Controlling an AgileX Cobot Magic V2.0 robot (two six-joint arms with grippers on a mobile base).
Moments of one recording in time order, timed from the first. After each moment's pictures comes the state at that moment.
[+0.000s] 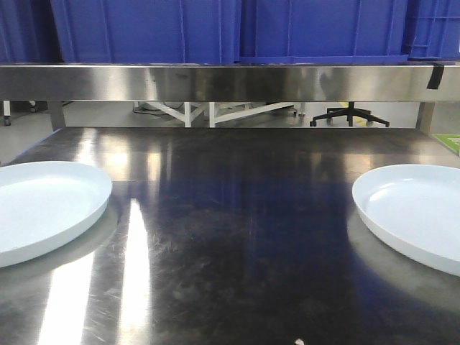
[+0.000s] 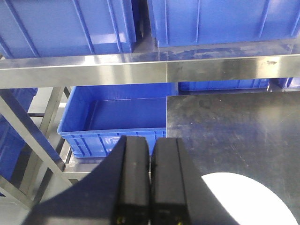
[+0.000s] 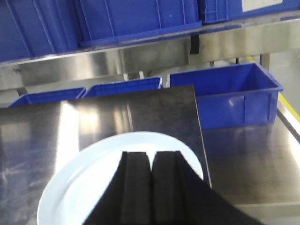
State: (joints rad) left arm -0.16 0.84 -1.01 0.26 0.69 -0.15; right arm 0.00 -0.01 0.03 0.12 0.09 0.10
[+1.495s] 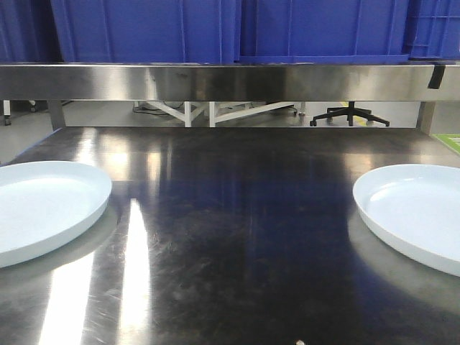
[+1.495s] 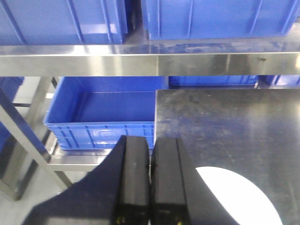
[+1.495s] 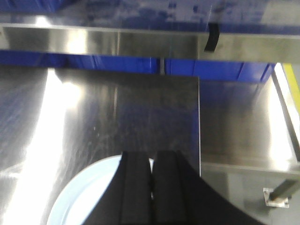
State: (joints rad) left arm -0.16 0.84 -1.01 0.19 0.71 -0.15; right arm 0.00 0.79 -0.74 0.09 0.49 -0.02
